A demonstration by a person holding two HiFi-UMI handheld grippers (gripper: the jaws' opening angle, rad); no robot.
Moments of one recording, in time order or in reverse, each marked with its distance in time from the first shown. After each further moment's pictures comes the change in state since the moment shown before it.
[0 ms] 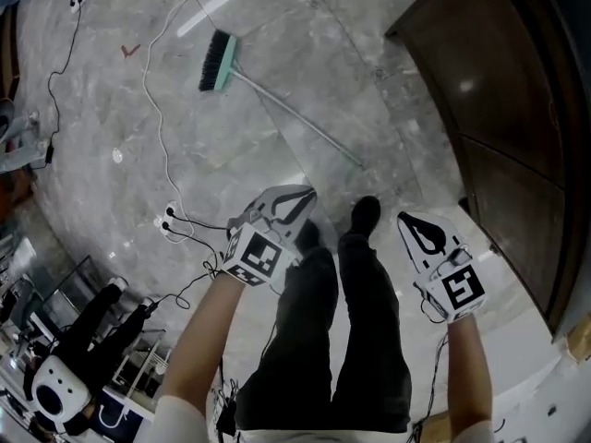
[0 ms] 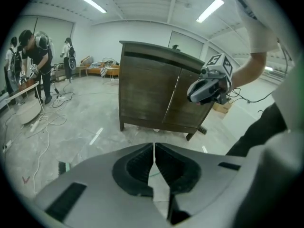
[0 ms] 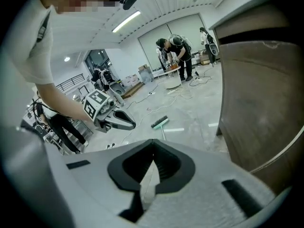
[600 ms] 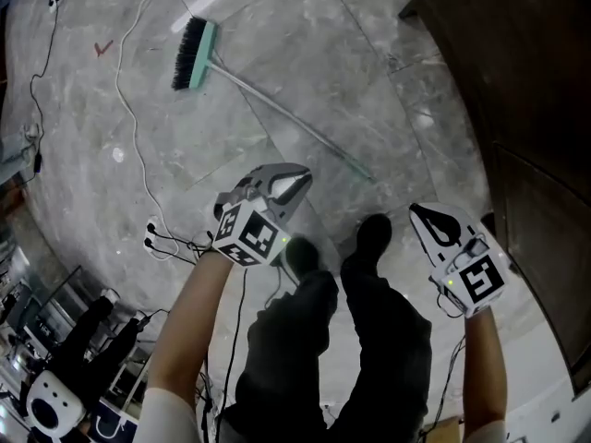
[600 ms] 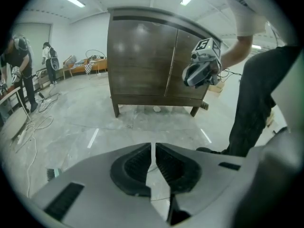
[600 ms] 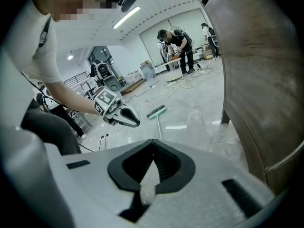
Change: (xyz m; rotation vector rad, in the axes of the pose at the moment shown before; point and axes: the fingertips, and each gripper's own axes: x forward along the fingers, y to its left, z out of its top) left arm 0.144 0.060 -0.143 0.178 0.113 -0.060; right arm 0.115 -0.086 -0.125 -0.020 0.020 0.052
